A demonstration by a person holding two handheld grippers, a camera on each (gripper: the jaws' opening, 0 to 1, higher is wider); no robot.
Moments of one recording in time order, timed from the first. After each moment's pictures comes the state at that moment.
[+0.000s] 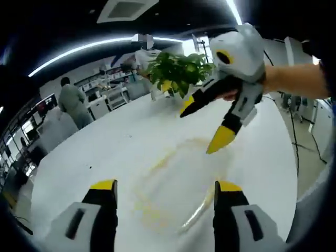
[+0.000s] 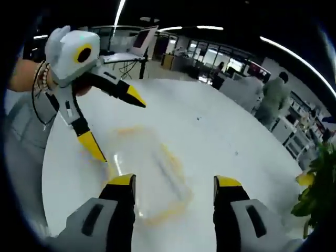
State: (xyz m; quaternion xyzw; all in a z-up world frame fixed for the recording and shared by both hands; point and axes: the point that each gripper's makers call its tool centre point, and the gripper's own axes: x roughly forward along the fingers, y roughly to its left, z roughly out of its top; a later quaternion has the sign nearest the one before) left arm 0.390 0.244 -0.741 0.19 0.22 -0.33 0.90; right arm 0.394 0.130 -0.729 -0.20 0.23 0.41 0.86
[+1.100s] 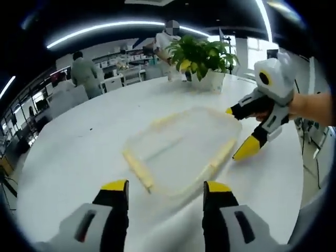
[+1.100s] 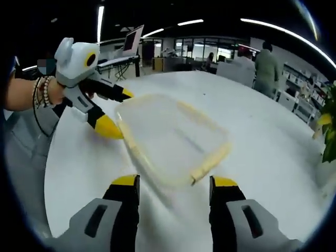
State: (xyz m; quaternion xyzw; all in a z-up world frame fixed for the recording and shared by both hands) left arm 0.373 0.254 -0.796 0.14 0.26 -0.30 0.91; right arm 0.360 0.127 -0.813 -0.14 0.28 0.40 0.86
